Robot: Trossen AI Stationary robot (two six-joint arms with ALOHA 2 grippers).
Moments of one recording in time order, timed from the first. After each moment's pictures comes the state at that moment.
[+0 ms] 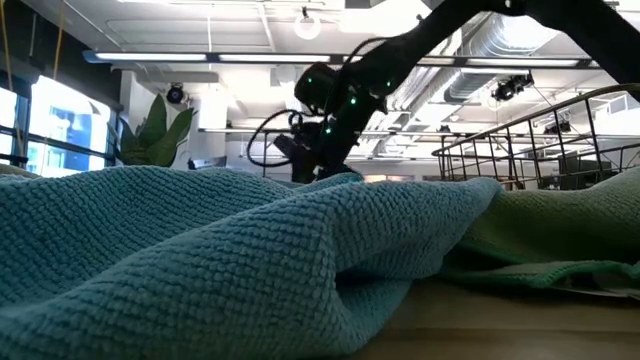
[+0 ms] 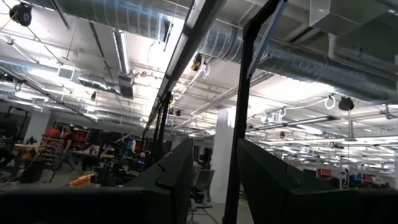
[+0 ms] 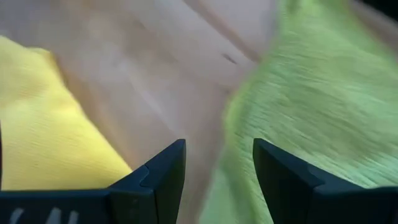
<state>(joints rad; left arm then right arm) 0.00 0.85 0.73 0.70 0.07 -0.21 -0.33 2.13 1.56 -0.34 0.09 0.40</state>
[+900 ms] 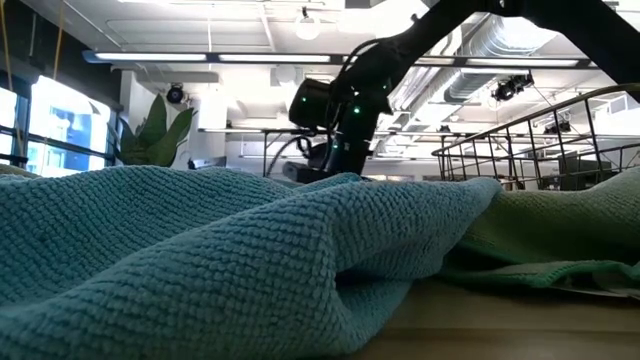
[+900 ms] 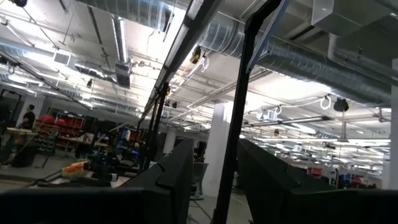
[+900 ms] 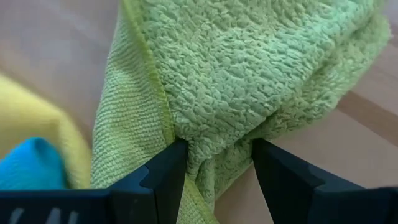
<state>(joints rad) 0.00 0.85 0.73 0.67 0.07 -0.26 -0.27 2.19 1.56 -0.54 0.14 0.65</state>
